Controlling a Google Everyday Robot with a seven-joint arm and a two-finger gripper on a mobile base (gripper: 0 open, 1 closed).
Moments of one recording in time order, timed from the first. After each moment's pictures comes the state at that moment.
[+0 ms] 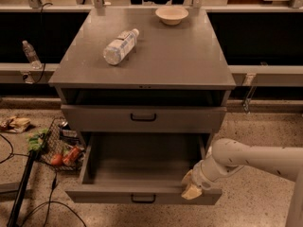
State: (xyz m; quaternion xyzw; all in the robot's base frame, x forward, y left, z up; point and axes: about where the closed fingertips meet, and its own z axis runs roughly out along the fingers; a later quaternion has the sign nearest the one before) arm 0.457 -0.131 0.435 -0.60 0.76 0.21 0.14
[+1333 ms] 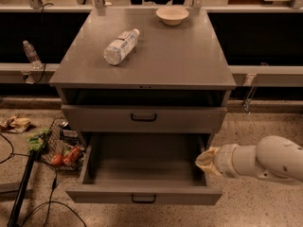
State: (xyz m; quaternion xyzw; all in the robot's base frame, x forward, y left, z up) arm 0.480 -0.172 0.603 -0.51 0.78 0.12 0.34
